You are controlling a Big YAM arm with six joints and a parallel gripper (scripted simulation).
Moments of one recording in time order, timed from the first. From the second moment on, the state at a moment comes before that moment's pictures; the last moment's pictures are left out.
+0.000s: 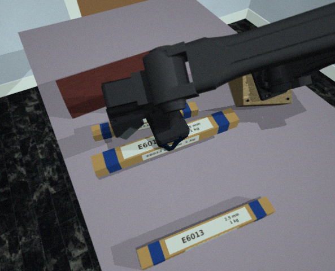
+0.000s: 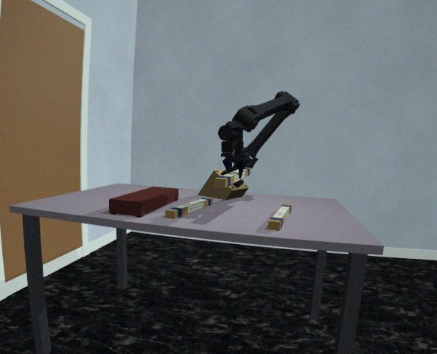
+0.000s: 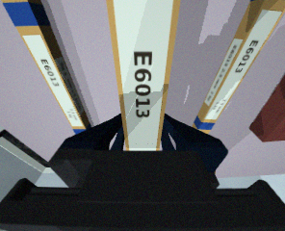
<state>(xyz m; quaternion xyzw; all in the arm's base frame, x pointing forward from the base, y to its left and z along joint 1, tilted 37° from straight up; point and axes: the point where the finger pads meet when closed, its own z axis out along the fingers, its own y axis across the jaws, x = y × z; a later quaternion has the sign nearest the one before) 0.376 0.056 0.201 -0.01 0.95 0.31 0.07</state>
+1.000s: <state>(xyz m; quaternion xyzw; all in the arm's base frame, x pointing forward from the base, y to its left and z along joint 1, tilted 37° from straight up) 0.378 0.056 0.203 -0.01 0.95 0.31 0.07</state>
